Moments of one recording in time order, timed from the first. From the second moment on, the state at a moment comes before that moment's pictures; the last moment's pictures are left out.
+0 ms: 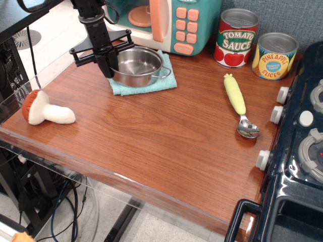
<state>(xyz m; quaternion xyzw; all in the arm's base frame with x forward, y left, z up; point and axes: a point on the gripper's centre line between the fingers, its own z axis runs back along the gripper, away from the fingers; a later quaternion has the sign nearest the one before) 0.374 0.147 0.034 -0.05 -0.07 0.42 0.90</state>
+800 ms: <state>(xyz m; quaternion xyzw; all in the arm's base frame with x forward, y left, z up) 0.365 0.139 0.032 -0.02 -0.07 0.40 0.91</state>
